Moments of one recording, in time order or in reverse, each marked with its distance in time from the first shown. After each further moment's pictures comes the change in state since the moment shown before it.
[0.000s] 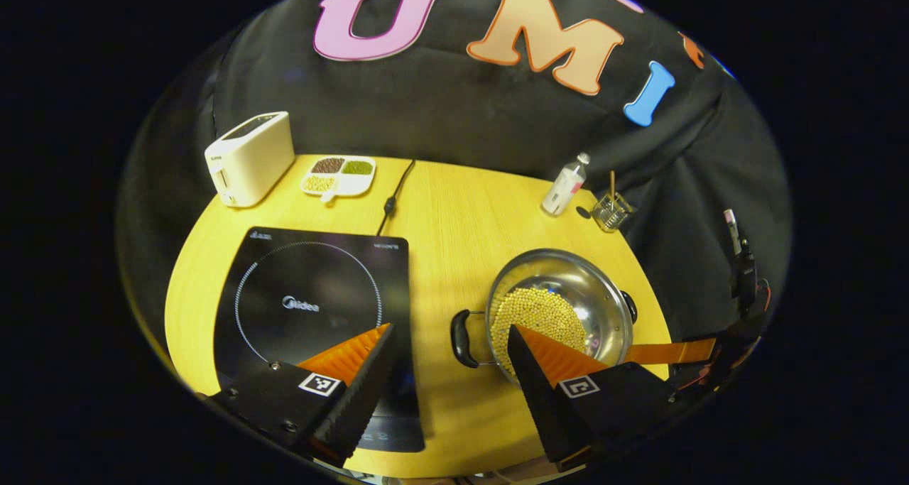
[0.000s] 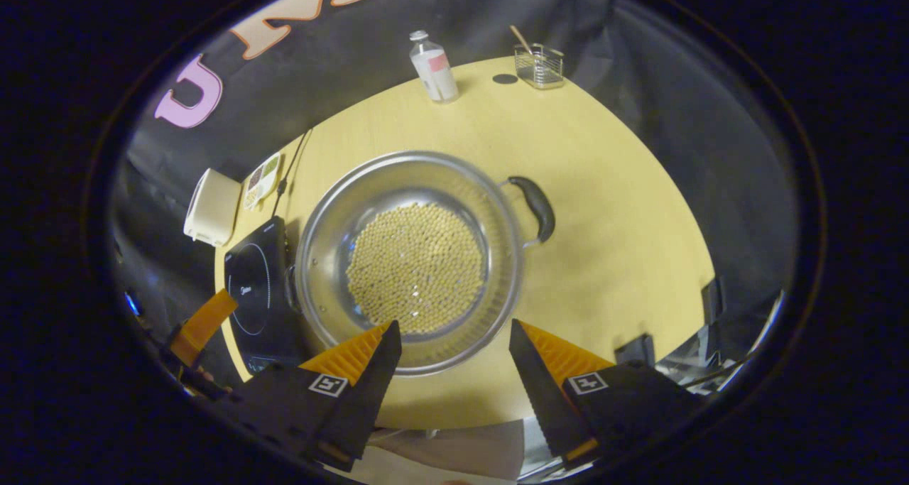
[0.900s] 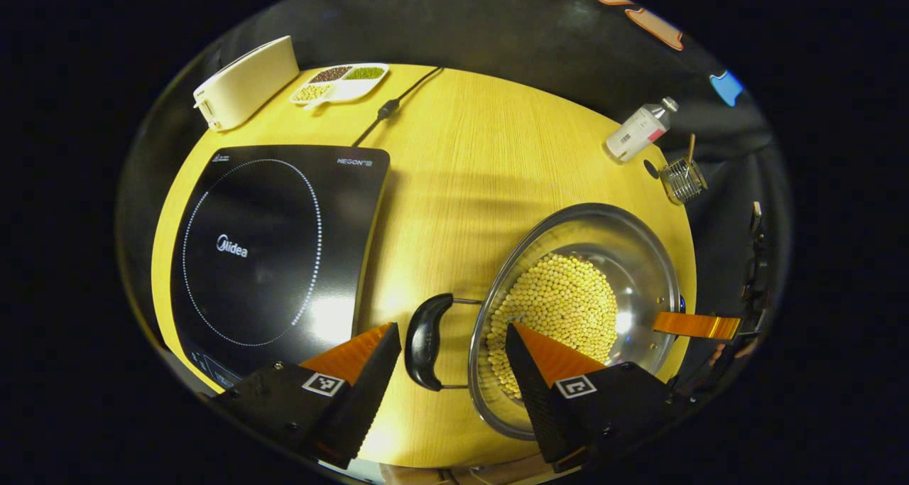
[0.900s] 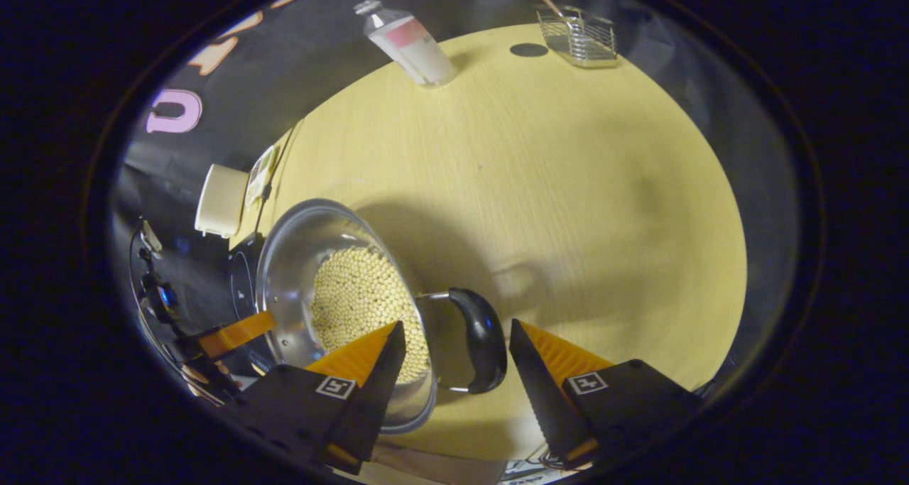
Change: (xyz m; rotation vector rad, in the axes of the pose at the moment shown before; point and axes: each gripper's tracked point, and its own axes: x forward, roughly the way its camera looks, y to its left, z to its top) left arm 0.090 -0.014 -0.049 -0.154 0.350 0.148; right arm 0.104 -0.039 0.075 -0.064 0.197 0.217
